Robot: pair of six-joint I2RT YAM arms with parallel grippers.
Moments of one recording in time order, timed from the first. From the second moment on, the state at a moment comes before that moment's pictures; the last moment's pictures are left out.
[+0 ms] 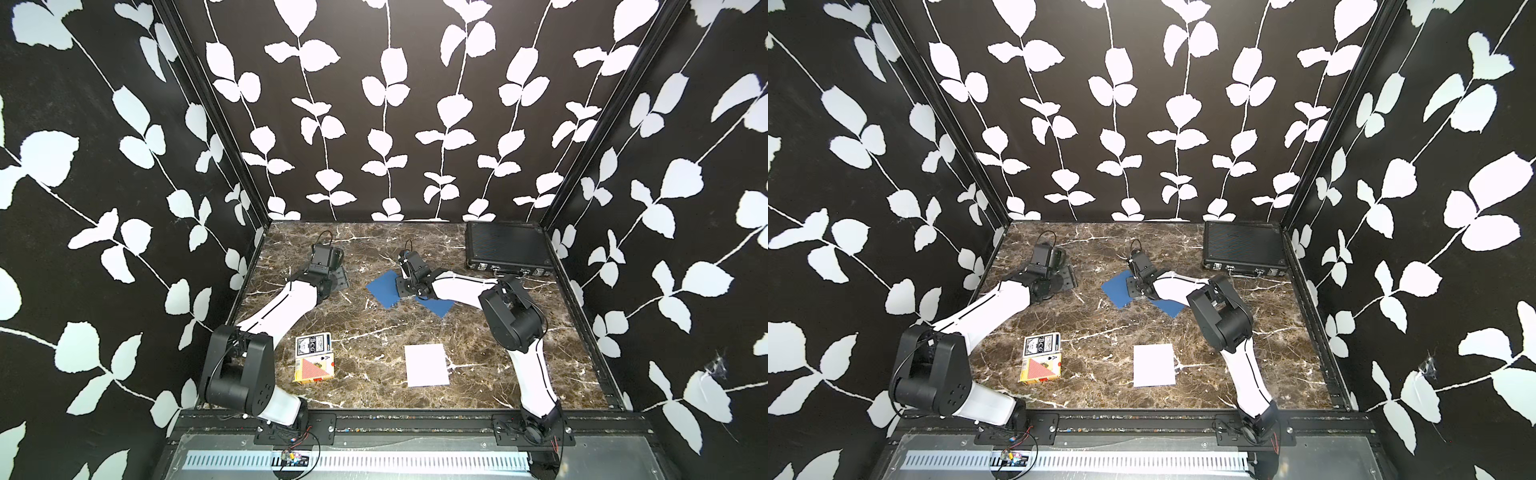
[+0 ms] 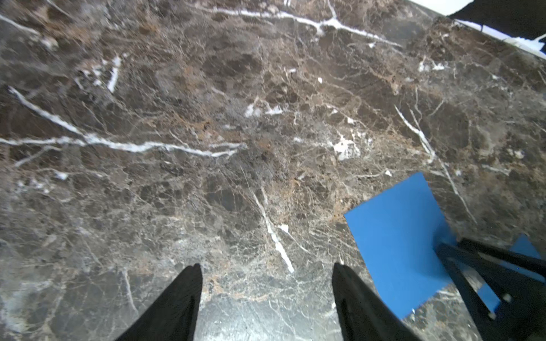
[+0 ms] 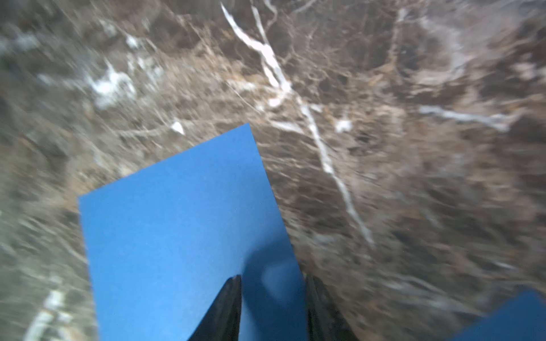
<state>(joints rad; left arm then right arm) -0.29 1.48 1.00 -0.43 -0.16 -0.50 0.69 2.18 1.50 -0.21 0.00 0.38</state>
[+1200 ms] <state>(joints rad) -0.29 1.75 1.16 -0.43 0.11 -0.55 0.68 2.14 1.37 -0.08 -0.53 0.54</state>
